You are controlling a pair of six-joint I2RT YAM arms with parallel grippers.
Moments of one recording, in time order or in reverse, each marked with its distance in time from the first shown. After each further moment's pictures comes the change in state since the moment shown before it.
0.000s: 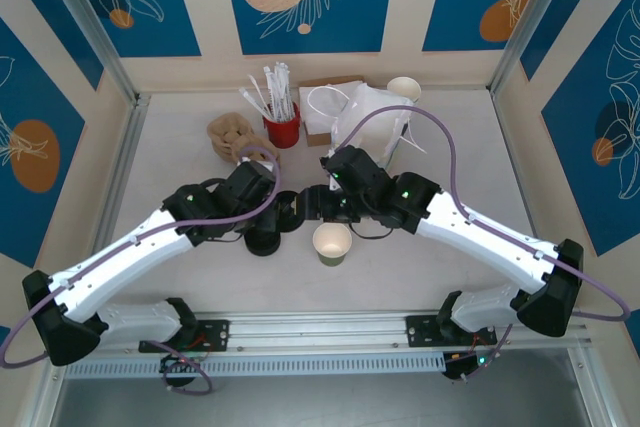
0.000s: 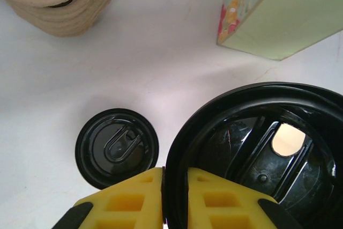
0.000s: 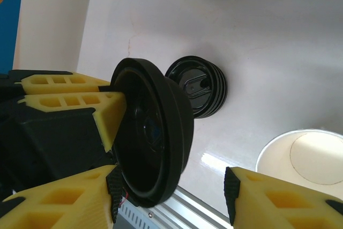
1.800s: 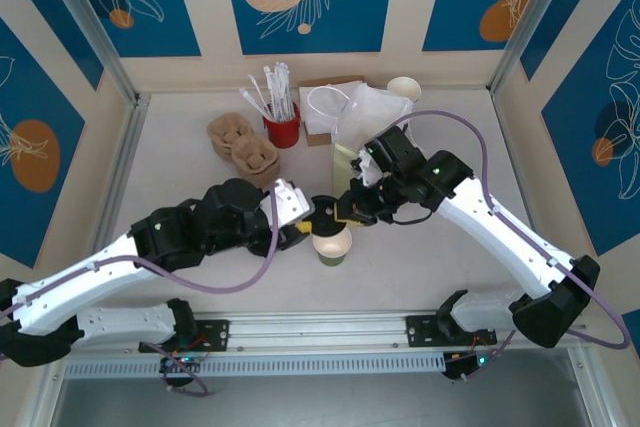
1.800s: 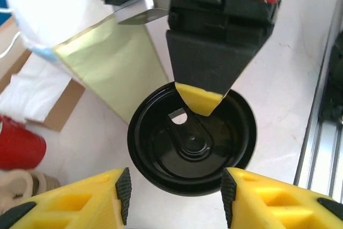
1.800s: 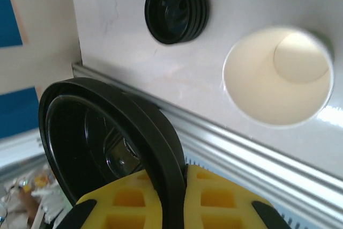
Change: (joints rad) left arm -0.251 -0.175 0.006 0.253 0.089 0.811; right arm -0.263 -0.036 0.063 -0.366 -0.436 -0.063
